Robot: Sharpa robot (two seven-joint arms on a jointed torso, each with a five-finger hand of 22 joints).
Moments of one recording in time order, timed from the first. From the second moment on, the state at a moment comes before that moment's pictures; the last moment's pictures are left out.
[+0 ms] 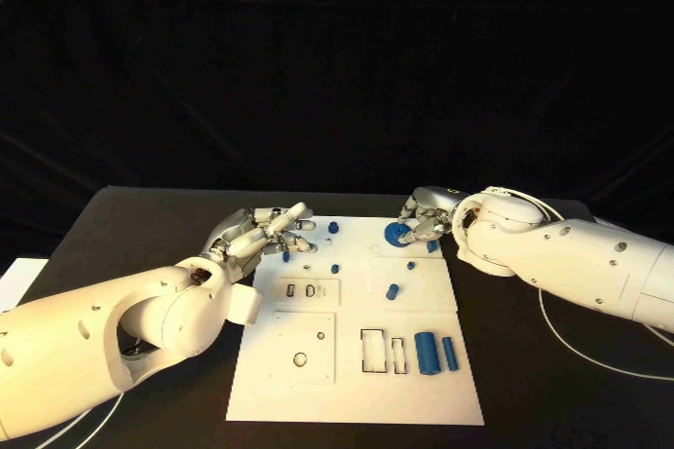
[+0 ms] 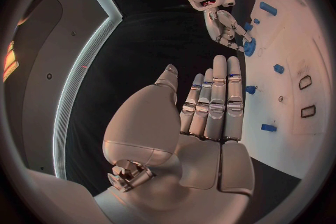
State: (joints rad) left arm 1.15 -0.94 0.02 1.73 -0.05 -0.36 0.39; left_hand 1.32 0.04 -0.02 0.18 0.09 0.94 0.22 0.08 0.10 1.04 0.16 0.09 0.13 1.11 0.09 0.46 0.51 0.17 0.99 0.20 0.41 0.19; right arm 1.31 -0.69 -0.03 1.27 -1.44 -0.14 -0.24; right_hand 1.24 -0.07 0.19 -0.05 0.25 0.93 0.16 0.11 0.08 1.43 0.07 1.39 1.31 1.46 -0.02 1.49 1.31 0.09 1.37 0.09 1.38 1.16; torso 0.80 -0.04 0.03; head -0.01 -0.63
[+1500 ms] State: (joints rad) left arm 1.15 -0.94 0.02 1.71 -0.04 -0.35 0.39; left_hand 1.32 0.05 -0.01 0.17 0.09 0.94 0.22 0.08 0.10 1.04 0.16 0.09 0.13 1.10 0.10 0.46 0.51 0.17 0.99 0.20 0.41 0.19; right arm 1.29 -0.66 -0.03 1.41 -1.65 -0.32 -0.24; right_hand 1.24 -0.02 0.31 -0.08 0.21 1.01 0.14 0.15 0.08 1.47 0.04 1.43 1.31 1.46 -0.03 1.50 1.31 0.08 1.40 0.08 1.40 1.21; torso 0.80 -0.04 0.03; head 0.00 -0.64
